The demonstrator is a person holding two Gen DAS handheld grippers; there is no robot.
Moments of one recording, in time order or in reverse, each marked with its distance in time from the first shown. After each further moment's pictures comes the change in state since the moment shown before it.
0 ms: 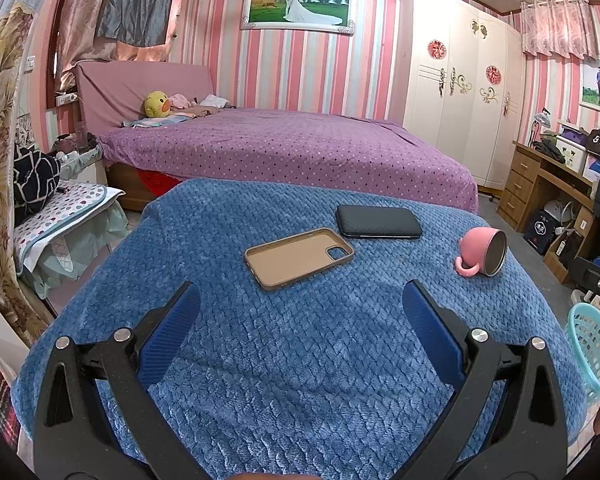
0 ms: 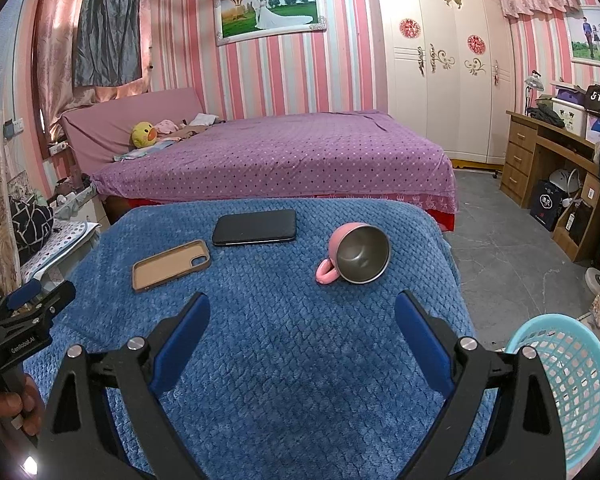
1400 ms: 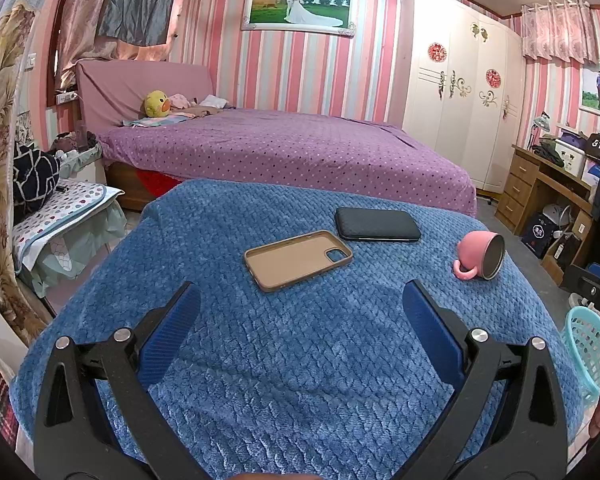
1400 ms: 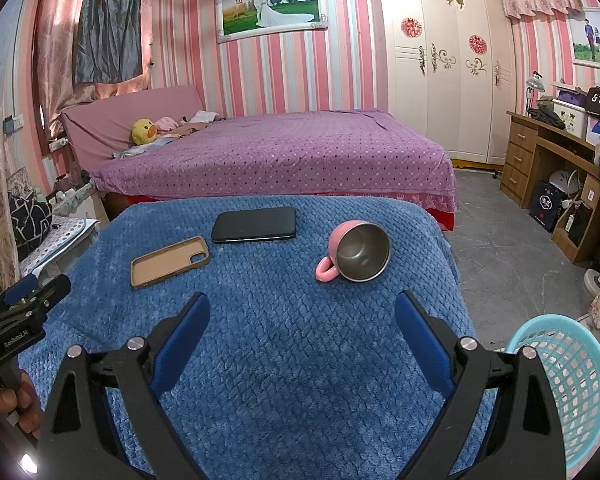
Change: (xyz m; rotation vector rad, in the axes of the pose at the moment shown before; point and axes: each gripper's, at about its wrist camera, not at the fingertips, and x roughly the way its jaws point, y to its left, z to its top) left arm -0.003 -0.001 0.000 -0.012 -0.002 -0.003; right arm 0.001 0.003 -0.003 -0.007 0.007 -0.002
